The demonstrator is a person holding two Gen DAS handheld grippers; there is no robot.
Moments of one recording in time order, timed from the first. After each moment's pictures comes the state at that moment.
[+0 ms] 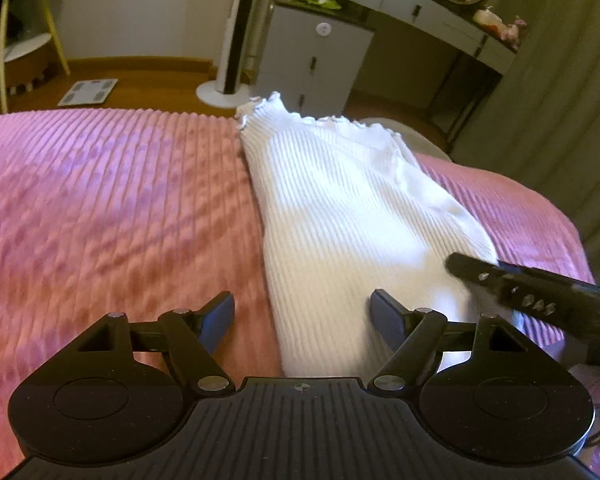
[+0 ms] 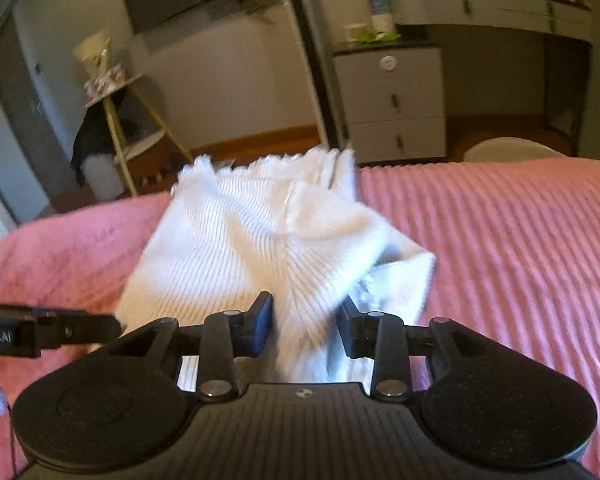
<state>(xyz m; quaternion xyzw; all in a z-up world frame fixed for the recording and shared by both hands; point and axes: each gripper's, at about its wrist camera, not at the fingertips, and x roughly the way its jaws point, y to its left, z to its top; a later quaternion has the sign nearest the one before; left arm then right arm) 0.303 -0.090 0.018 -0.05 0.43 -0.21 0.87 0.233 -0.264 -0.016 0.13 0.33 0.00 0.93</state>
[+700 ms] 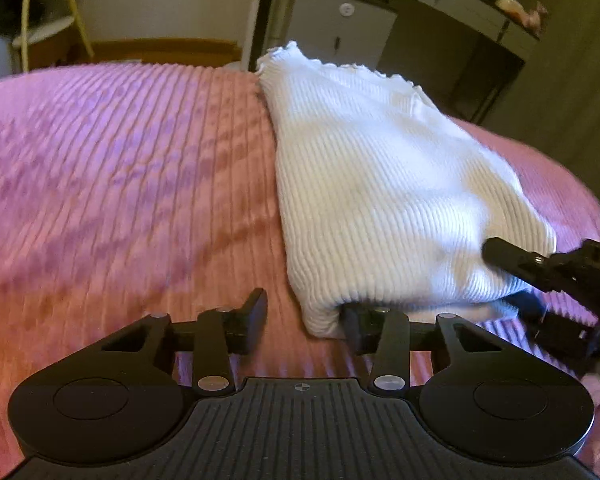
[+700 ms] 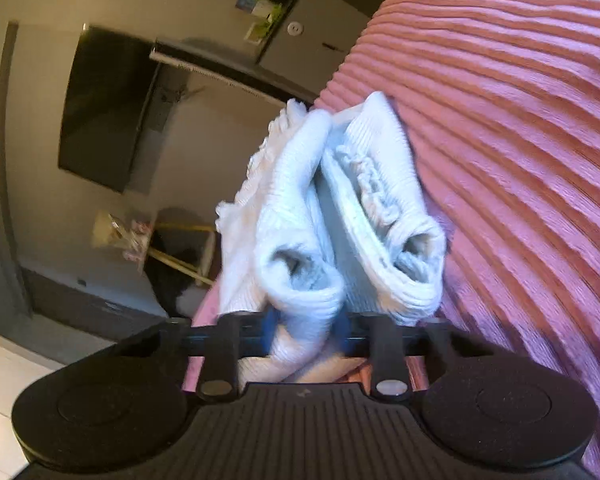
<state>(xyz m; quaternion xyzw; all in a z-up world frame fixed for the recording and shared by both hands) 0.268 -0.106 -0.018 -0.03 0.45 -0.16 0.88 0.184 -0.289 -0.089 0.52 0.28 0.02 0.81</state>
